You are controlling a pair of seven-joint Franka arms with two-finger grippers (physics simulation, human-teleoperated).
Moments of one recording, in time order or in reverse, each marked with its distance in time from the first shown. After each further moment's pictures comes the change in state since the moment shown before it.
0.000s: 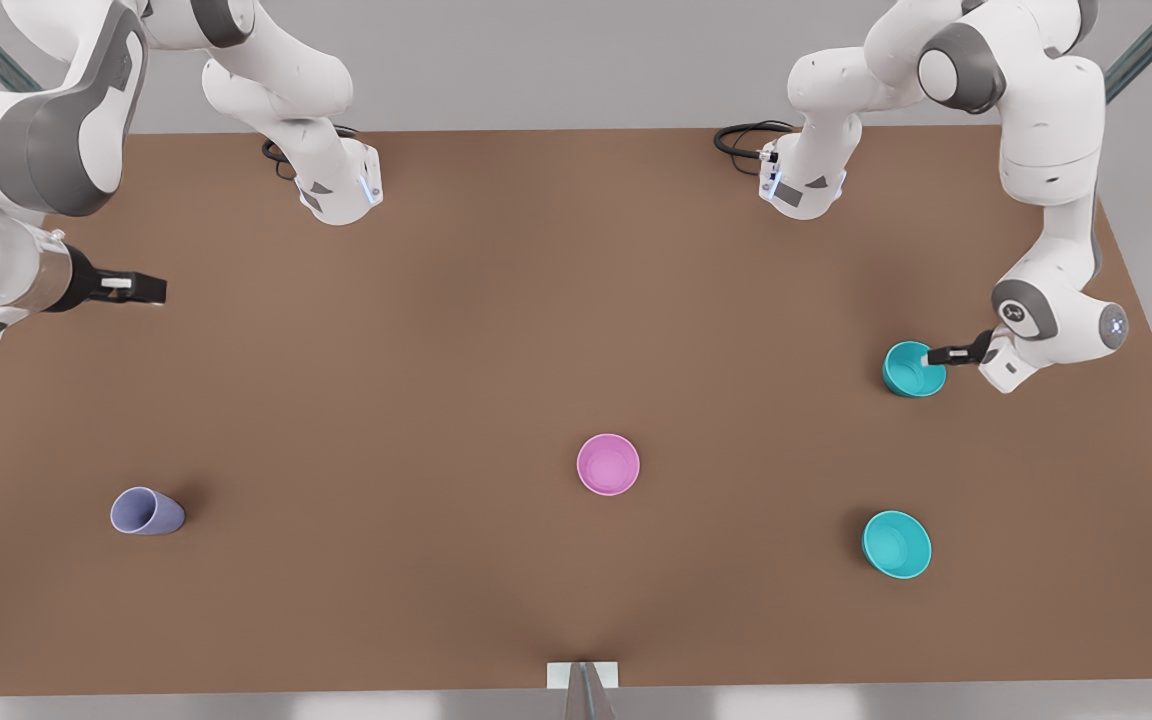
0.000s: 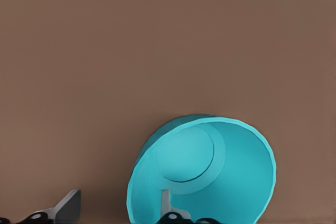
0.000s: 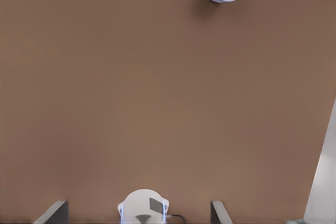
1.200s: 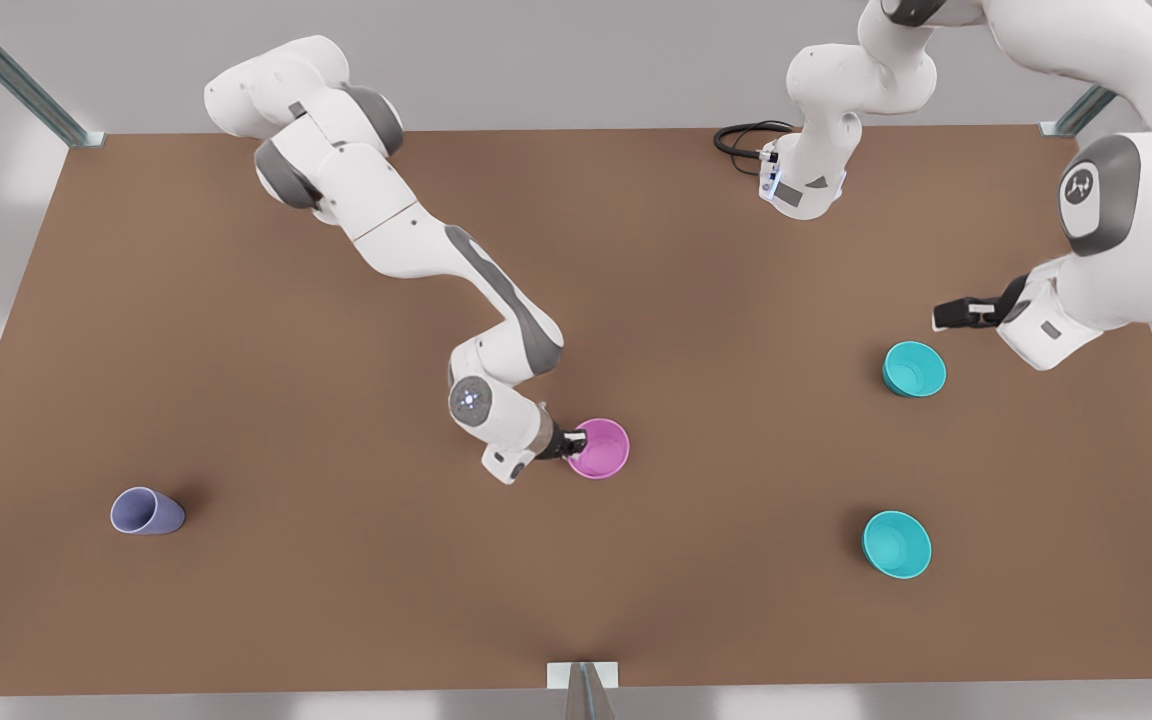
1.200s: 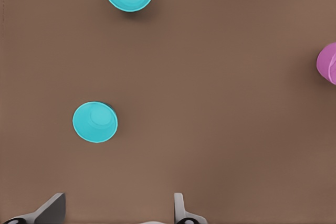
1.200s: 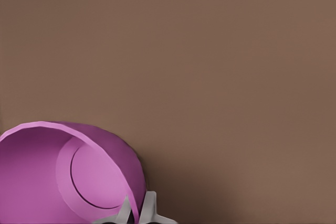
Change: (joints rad) left arm -0.208 -0.253 -0.212 0.765 0.285 -0.921 -0.628; right arm 0.577 0.697 0.100 -0.145 0.543 1.401 0.253
